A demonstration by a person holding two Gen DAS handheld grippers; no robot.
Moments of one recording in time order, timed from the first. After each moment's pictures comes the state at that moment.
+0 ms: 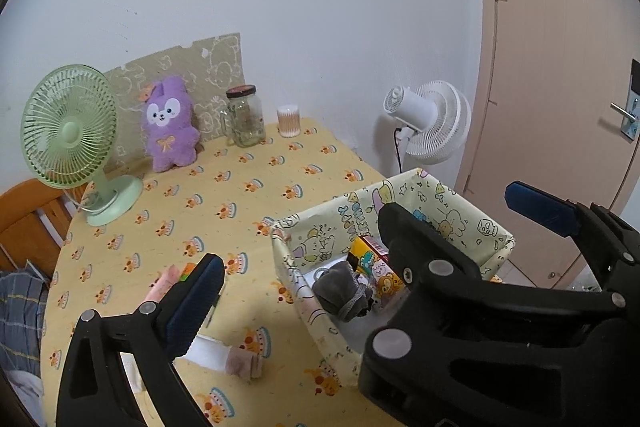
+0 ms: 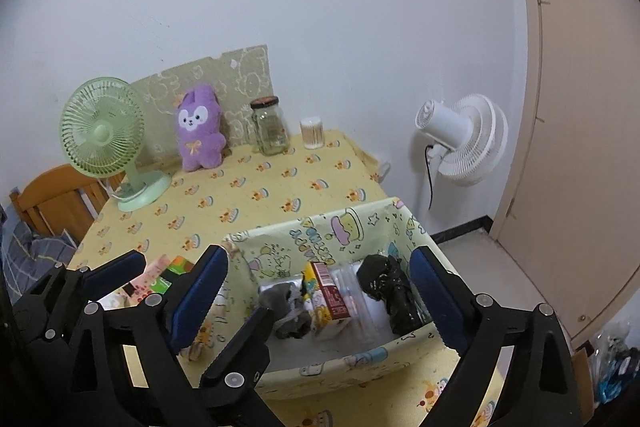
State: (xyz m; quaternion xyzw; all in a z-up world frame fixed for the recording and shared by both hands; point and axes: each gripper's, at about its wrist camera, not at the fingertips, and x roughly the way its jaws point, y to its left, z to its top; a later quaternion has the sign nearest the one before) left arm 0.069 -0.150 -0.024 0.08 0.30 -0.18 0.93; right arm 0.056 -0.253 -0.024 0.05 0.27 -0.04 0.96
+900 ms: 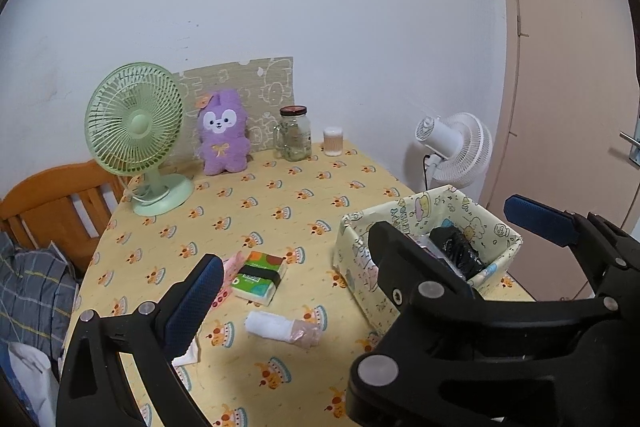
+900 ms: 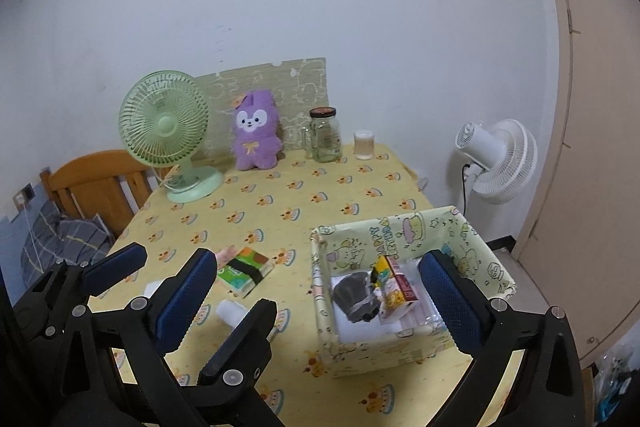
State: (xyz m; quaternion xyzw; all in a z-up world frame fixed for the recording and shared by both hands) left arm 0.024 -0.080 -0.008 0.04 0.26 -0.14 0.95; right arm 0.019 -0.182 -0.004 0.03 0.26 0.02 0.97
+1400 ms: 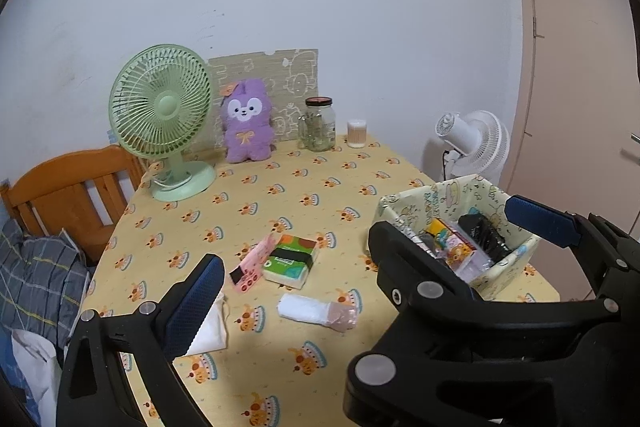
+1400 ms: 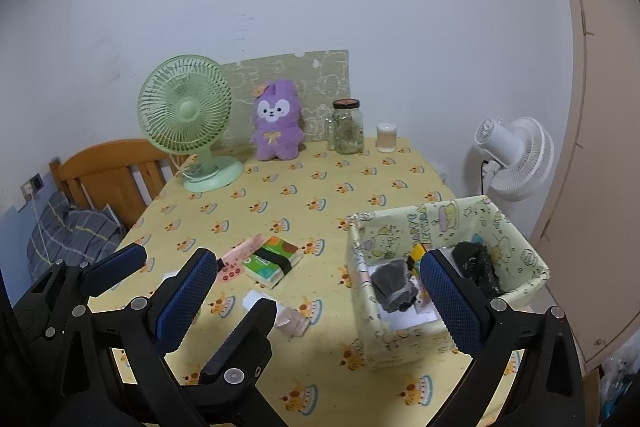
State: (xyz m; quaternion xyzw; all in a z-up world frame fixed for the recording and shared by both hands) left arm 0.021 -0.046 -0.025 0.04 0.27 -0.11 0.96; right arm 0.021 -0.149 -0.021 0.03 0.26 0.04 0.96
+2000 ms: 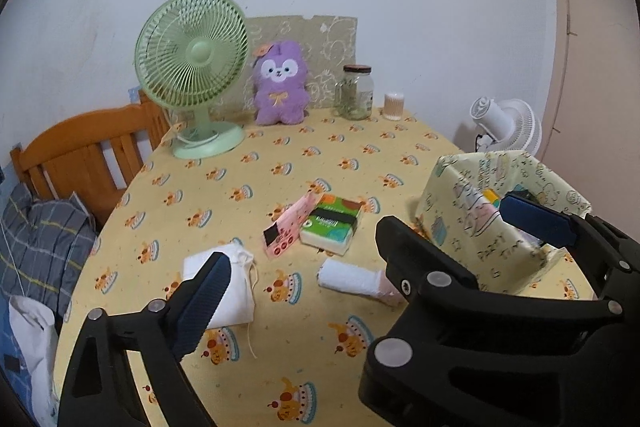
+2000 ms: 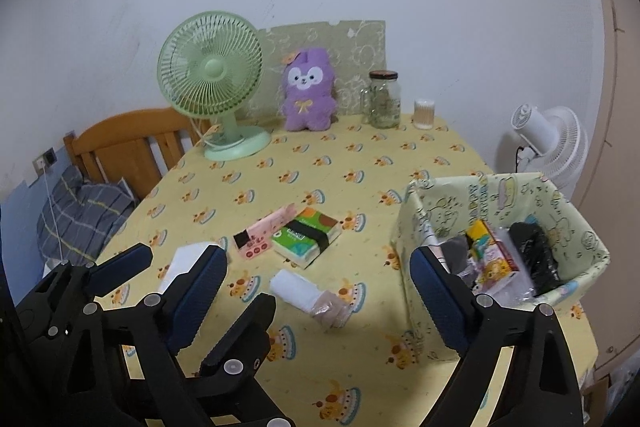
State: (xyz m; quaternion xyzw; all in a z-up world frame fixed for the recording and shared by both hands) left arm 0.041 -0.011 -0.072 0.01 0.31 -0.07 0.95; right arm 0.049 -0.113 -0.069 0.01 0.30 0.08 0.95
